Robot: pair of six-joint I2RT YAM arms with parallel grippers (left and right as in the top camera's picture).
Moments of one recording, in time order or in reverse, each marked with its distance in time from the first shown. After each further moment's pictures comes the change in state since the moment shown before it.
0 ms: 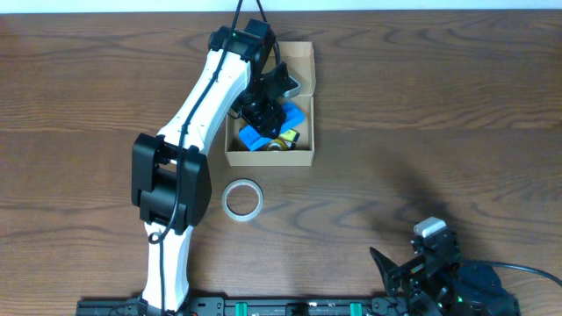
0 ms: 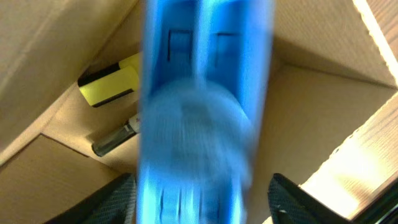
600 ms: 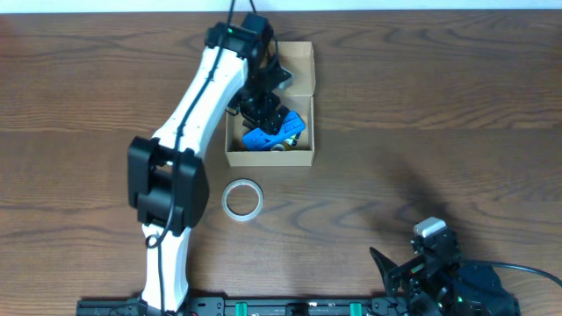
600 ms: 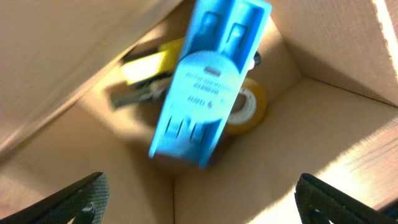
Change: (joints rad) left arm 0.014 -0.032 0.037 -0.021 -0.070 -0.169; right arm 0.000 0.000 0.000 0.000 0.000 0.000
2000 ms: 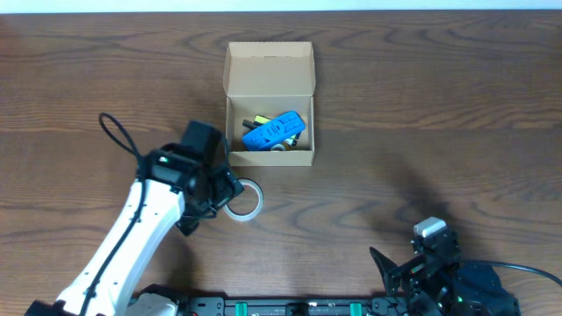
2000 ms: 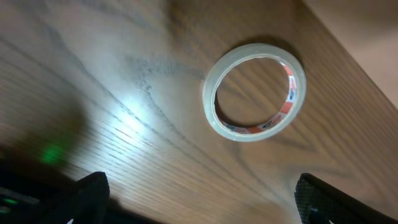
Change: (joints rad) left arm 0.022 -0.850 -1.096 0.301 -0.077 -1.337; right arm 0.000 0.000 0.000 0.000 0.000 0.000
